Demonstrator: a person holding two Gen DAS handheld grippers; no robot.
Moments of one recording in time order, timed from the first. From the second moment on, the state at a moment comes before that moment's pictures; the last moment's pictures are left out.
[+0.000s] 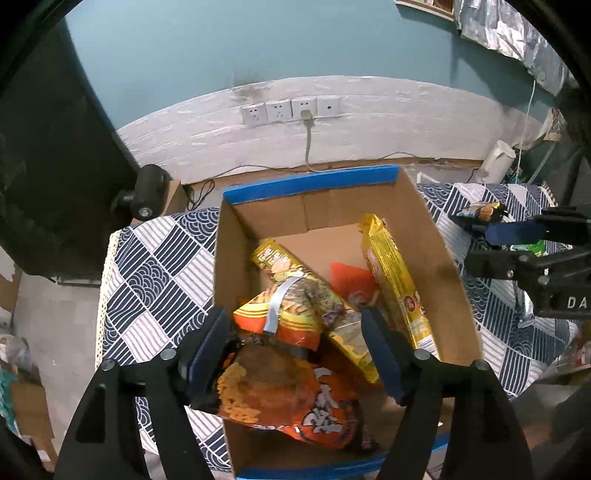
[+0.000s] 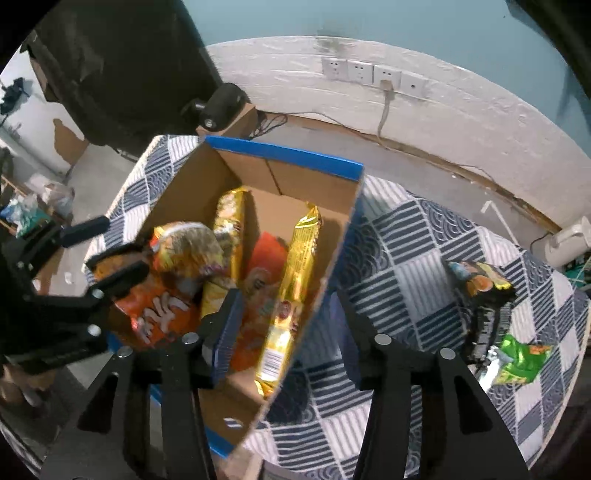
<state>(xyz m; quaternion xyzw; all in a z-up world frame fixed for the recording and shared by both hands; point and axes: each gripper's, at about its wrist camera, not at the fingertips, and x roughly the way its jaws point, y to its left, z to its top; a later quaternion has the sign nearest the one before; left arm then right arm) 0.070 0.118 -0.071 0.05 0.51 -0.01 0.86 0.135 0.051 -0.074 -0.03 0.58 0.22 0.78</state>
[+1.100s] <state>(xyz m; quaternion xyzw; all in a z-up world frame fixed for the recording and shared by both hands) 0.078 -0.017 -0.068 0.10 0.51 -0.10 0.85 0.118 -0.141 -0.078 -0.06 0.59 0.15 0.79</state>
